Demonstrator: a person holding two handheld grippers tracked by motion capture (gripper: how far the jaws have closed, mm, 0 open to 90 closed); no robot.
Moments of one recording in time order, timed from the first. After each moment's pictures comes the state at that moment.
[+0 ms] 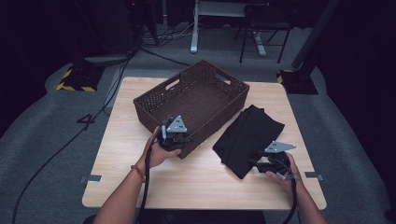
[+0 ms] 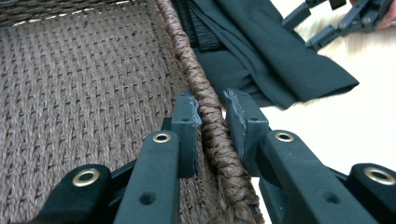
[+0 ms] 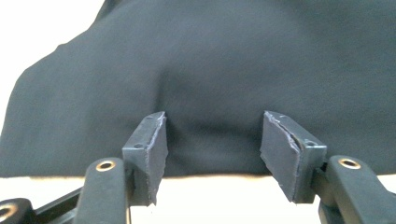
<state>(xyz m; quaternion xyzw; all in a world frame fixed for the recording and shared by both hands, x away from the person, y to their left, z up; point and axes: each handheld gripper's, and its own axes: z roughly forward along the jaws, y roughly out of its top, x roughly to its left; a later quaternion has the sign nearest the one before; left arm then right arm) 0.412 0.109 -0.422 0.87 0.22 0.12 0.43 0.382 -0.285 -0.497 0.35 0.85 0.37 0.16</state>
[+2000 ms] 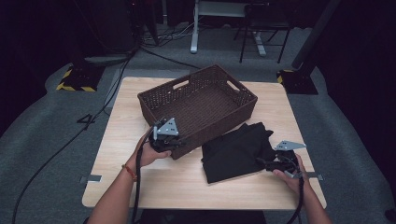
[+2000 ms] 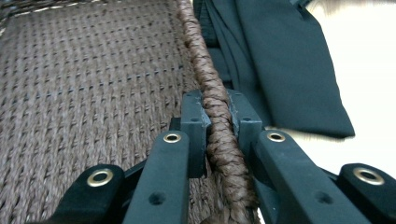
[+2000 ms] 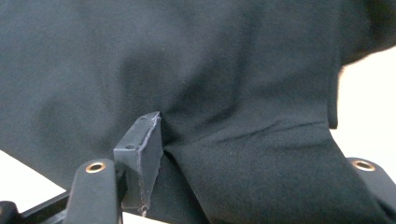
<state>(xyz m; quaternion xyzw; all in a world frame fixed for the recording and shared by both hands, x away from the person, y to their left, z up) 0.414 0.132 -0.426 0.88 0.17 0.10 0.43 0.387 -0.315 -0.500 0.39 0.83 0.38 0.15</state>
